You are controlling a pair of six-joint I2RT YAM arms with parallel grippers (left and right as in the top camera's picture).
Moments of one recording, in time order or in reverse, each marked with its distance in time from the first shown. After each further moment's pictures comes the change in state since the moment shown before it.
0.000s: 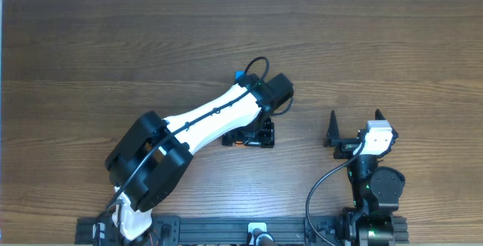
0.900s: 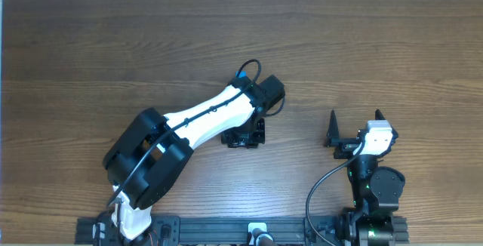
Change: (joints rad) left arm 0.033 0.000 -0.081 0.080 0.014 -0.001; right arm 0.000 0.000 0.000 0.000 0.000 0.001
